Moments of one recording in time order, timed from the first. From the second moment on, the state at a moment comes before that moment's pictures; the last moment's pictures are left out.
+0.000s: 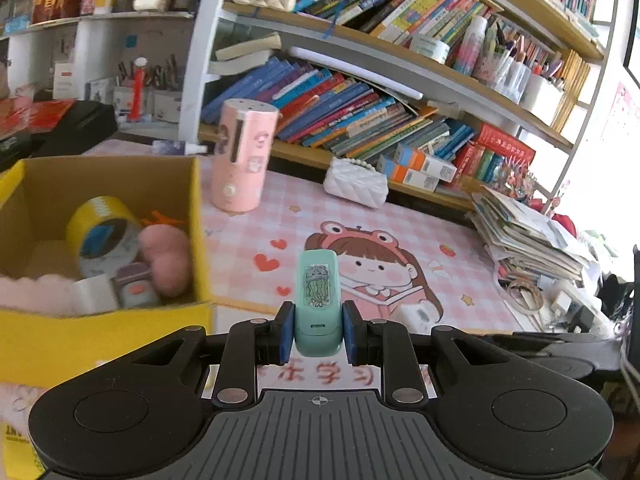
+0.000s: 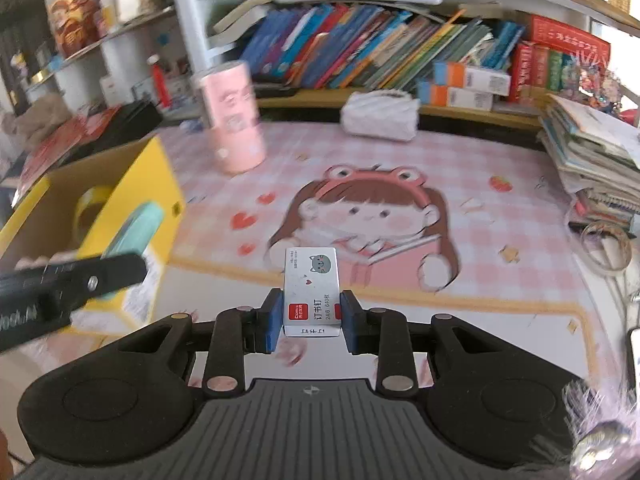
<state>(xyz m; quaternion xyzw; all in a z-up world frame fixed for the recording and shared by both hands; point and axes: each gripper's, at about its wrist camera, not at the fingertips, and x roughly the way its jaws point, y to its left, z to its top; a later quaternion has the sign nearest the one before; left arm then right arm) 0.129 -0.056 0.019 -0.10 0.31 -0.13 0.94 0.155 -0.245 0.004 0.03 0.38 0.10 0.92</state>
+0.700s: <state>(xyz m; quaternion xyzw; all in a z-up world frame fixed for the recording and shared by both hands) 0.032 0.063 0.007 -0.13 0.34 -0.09 0.93 0.054 -0.122 -0.001 -0.01 0.40 0.14 0.91</state>
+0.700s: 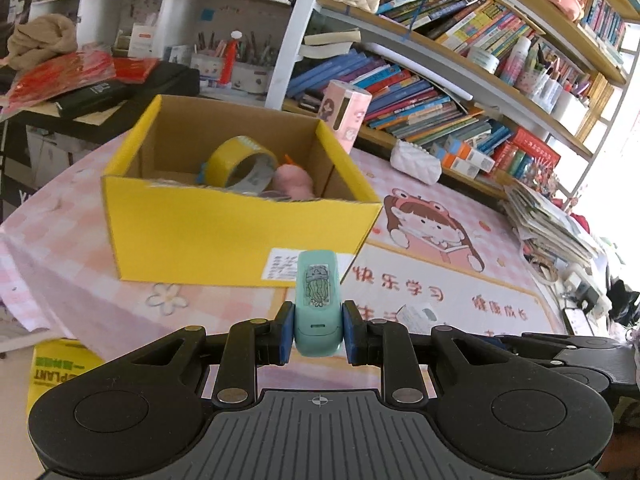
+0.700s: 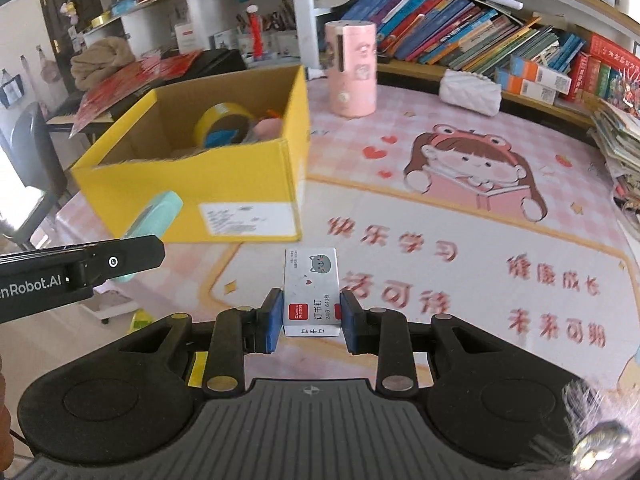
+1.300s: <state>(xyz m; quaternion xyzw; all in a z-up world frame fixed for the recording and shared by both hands) -0.001 0.111 0.013 -0.13 0.32 -0.08 0.93 0.016 -0.067 0.002 -0.01 0.39 0.15 0.91</state>
